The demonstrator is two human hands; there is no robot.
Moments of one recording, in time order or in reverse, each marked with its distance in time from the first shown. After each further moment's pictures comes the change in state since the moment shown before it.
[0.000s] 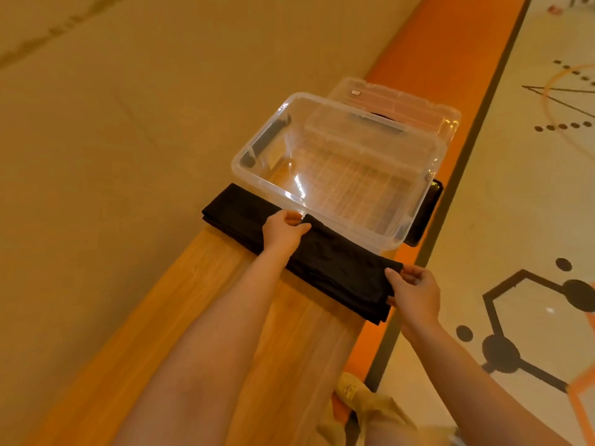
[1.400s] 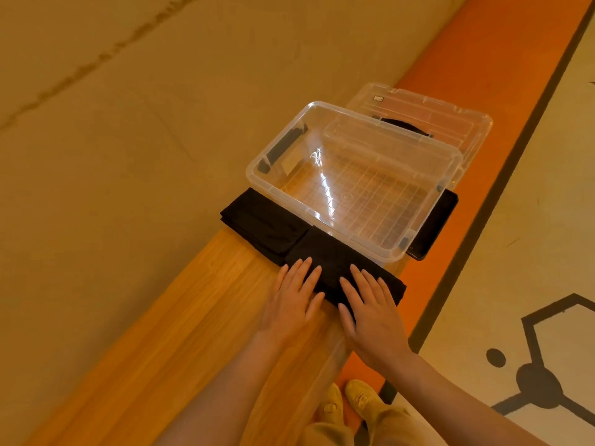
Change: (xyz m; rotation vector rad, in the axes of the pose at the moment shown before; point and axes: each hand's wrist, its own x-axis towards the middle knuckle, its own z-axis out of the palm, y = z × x) left_hand -0.085 -0.080 0.010 1.043 -0.056 0.602; right_hand -0.010 0.035 0.005 -1.094 -0.406 -0.991
